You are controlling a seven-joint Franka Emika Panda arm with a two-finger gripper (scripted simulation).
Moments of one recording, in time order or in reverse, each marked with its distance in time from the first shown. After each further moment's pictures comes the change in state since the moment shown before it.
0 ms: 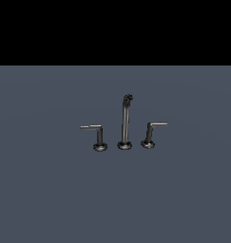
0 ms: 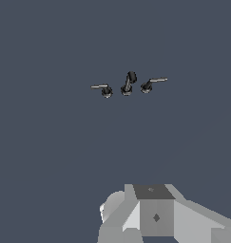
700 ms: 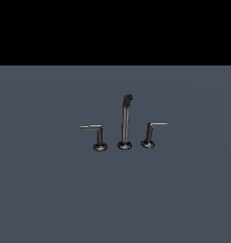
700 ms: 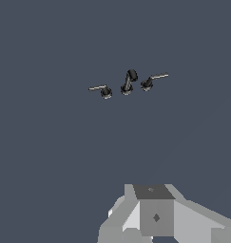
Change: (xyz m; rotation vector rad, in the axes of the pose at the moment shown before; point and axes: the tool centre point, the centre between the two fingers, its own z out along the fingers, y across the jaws) arm 0.005 -0.012 0.020 -0.002 -0.001 0.074
